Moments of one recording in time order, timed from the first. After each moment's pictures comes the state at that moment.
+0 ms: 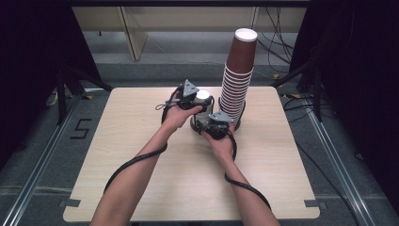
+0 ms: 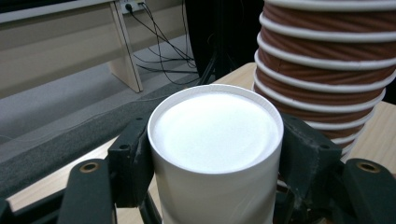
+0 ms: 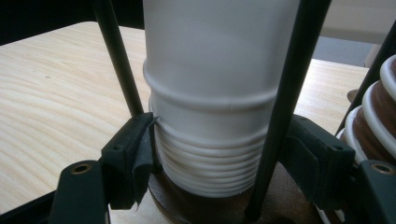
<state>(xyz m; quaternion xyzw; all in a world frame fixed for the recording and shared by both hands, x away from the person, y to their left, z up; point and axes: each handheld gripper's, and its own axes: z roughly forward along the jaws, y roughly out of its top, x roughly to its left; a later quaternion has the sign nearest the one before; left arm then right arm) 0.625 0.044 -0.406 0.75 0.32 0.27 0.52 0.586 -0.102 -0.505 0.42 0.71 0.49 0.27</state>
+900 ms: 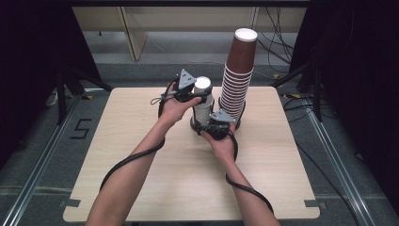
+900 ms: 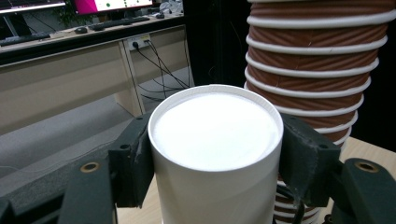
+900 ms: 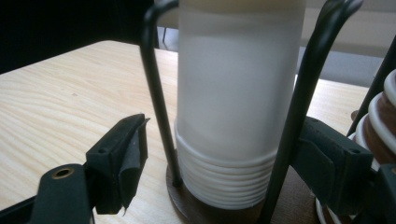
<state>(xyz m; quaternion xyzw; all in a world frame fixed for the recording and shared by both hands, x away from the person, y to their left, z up) 0.609 0.050 -0.360 0.71 0.30 0.29 0.56 0.572 -0.100 -0.488 0.41 0.70 0.52 0.26</state>
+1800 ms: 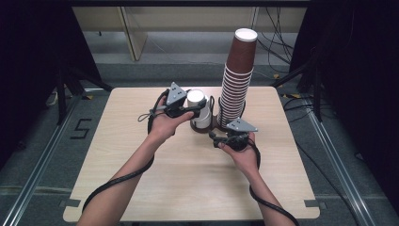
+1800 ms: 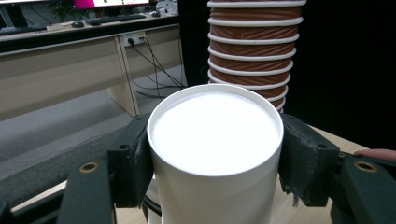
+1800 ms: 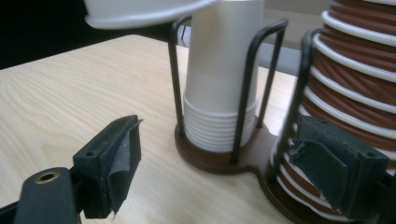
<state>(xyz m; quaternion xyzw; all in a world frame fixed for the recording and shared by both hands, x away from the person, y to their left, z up) 0.545 0.072 -0.358 0.71 0.30 0.28 0.57 0.523 -0.160 -0.466 0.35 0.73 0.52 0.26</state>
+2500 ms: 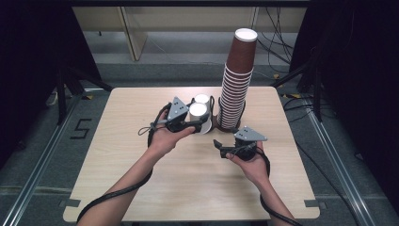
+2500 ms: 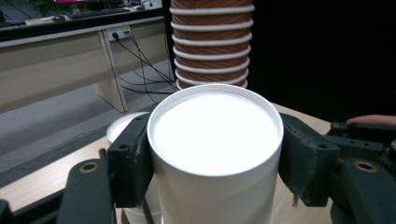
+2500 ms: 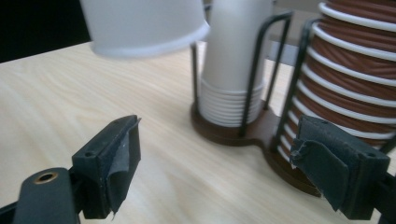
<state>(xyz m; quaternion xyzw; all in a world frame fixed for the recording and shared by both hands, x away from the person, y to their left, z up) 0.514 0.064 -0.384 0.73 0.29 0.25 0.57 0.490 -0.177 -0.464 0.34 0.75 0.52 0.23</state>
